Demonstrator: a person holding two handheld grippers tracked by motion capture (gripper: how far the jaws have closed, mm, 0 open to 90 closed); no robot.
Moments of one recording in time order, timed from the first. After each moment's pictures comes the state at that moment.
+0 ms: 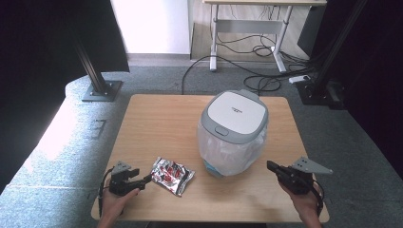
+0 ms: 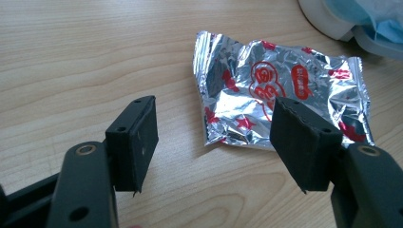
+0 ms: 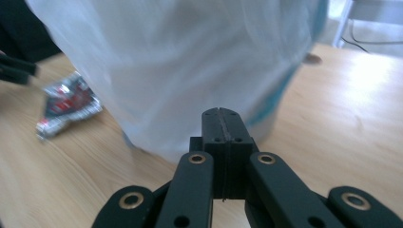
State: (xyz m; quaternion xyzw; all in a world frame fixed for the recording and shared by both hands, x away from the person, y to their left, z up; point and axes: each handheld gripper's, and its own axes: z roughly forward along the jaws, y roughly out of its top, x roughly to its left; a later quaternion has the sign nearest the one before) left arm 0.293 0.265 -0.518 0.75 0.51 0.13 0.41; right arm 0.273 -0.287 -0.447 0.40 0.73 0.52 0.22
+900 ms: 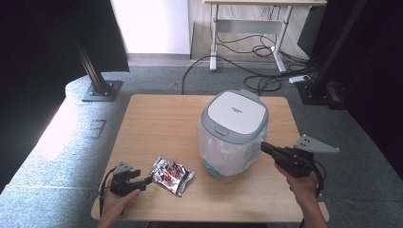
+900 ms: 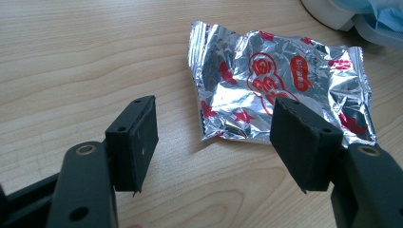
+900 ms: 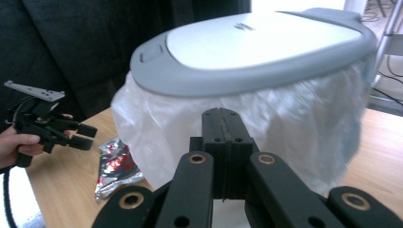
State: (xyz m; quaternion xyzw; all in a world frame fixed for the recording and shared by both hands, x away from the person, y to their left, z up) left arm 0.295 0.263 -0.522 0.76 0.50 0.12 0.40; right arm 0.288 -0.262 -0.371 0.36 0.72 0.57 0.19
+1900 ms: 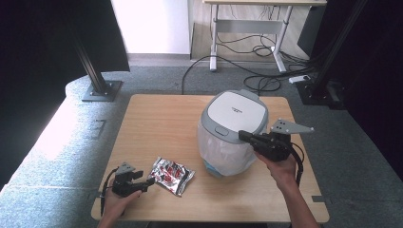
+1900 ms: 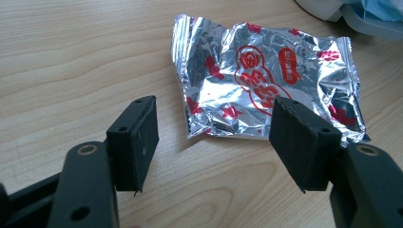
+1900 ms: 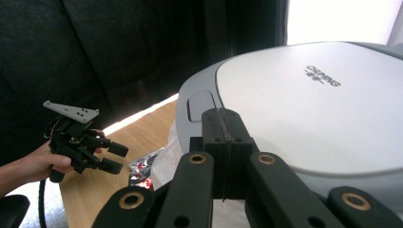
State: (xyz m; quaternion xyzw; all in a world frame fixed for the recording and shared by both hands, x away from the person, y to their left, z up) left arm 0.295 0.259 -0.524 0.77 0.49 0.11 0.40; right arm 0.319 -0.209 -0.344 0.32 0.73 0.58 0.15
